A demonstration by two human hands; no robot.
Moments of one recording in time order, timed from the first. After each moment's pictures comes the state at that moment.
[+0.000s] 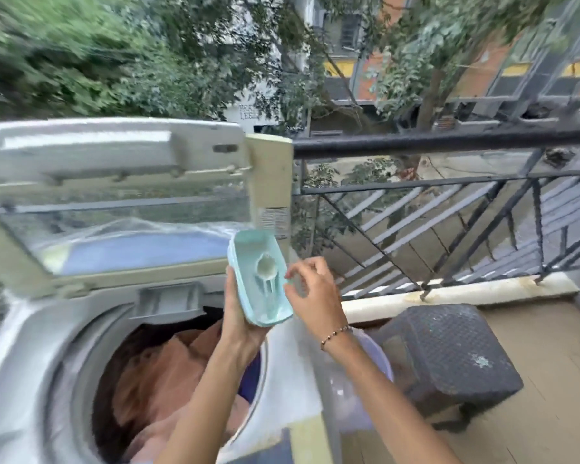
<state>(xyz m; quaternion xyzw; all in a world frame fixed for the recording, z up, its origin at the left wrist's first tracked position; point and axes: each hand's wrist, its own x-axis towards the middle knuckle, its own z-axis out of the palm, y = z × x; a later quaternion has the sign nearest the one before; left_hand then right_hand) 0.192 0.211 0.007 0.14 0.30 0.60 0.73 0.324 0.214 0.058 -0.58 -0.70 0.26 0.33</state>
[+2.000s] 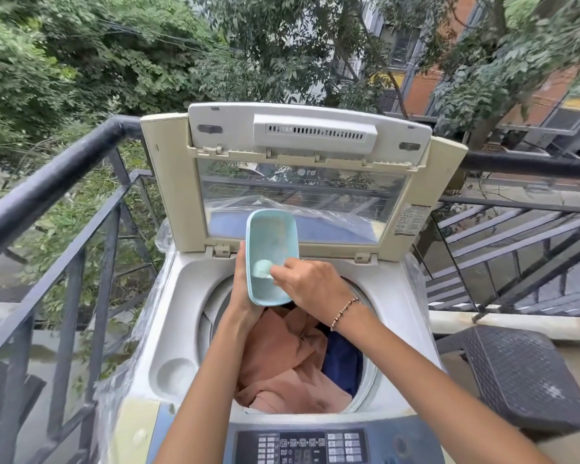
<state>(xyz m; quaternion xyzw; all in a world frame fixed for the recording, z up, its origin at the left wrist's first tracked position) -0.051 0.155 0.012 0.15 0.26 0.67 0.68 0.079 0.156 0.082 -0.30 -0.93 -0.08 0.20</state>
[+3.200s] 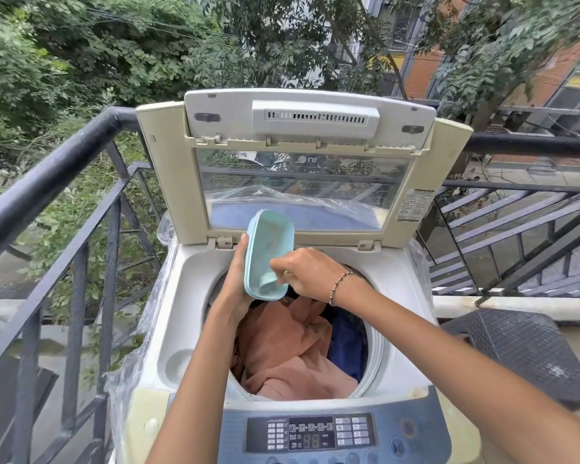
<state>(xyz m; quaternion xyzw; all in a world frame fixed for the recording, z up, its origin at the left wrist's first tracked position) -0.084 0.158 -0.006 0.21 0.40 0.58 0.68 0.072 0.172 0.086 -0.29 -0.95 0.09 0.01</state>
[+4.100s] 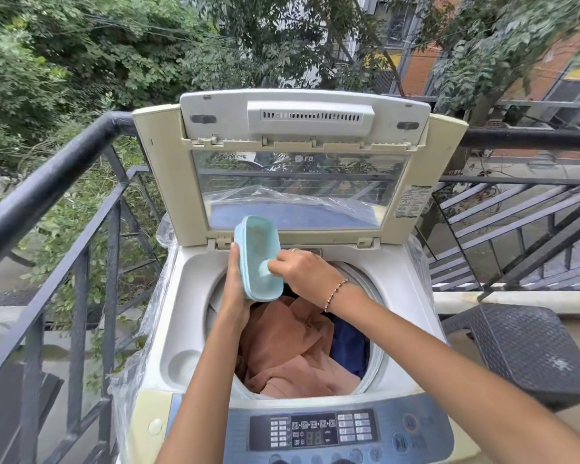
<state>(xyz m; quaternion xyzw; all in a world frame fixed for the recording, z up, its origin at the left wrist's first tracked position) -0.077 0.148 -0.014 0.18 0.46 0.63 0.60 0.070 0.171 0.058 -0.26 -0.96 0.00 0.14</state>
